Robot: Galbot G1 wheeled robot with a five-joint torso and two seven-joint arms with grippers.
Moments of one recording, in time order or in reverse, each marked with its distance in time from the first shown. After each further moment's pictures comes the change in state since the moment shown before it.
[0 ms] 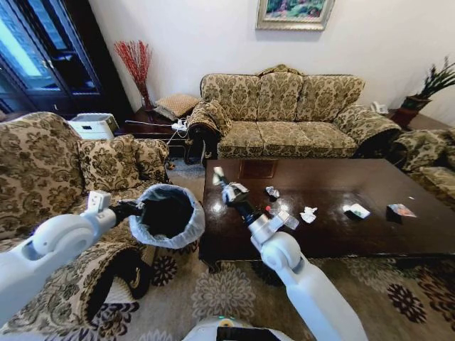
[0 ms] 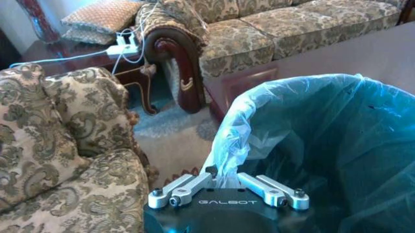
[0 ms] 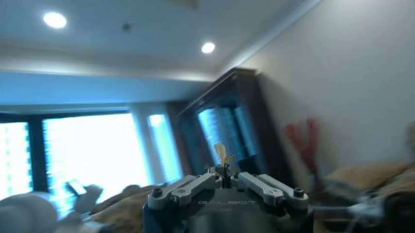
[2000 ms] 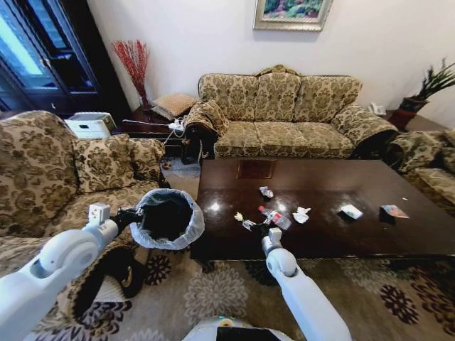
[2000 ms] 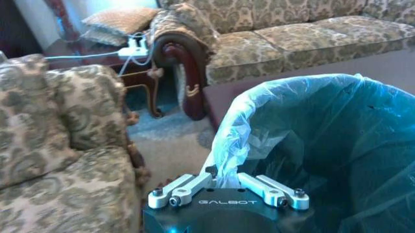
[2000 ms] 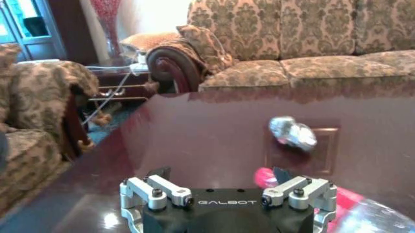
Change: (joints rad) left arm -0.013 -0.194 0.040 0.029 0.155 -0.037 0.020; right arm -0.078 0.133 0.263 -0.638 -0.299 -0.063 0.219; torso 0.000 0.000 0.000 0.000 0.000
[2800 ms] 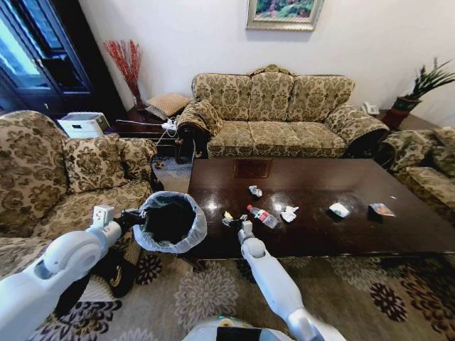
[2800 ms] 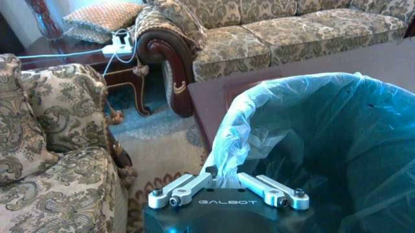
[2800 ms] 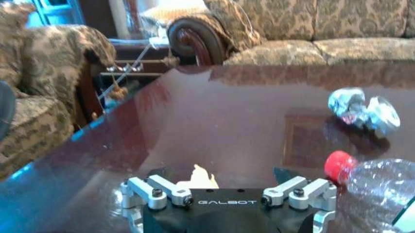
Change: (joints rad) left arm -0.005 0.016 0.027 0.001 0.004 0.006 0.004; right arm 0.240 0.247 -0.060 -0.463 -0.175 0.088 -0.056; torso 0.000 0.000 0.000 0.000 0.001
